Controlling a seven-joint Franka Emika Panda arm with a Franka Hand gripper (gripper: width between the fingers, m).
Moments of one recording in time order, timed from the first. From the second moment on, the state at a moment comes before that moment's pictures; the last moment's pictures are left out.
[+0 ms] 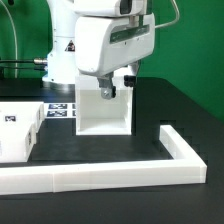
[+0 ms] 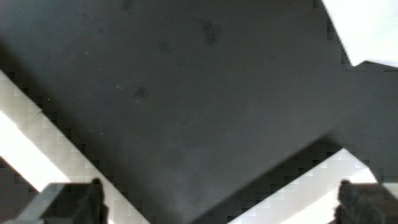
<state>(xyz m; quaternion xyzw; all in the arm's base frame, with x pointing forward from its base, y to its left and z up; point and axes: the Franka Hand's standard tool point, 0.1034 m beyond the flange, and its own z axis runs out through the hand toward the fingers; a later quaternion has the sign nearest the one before) 0.559 0.055 0.112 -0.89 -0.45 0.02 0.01</state>
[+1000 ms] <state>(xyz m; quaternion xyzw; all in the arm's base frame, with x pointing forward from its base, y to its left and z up) 0.542 0.058 0.115 -0.91 -0.42 0.01 0.01</state>
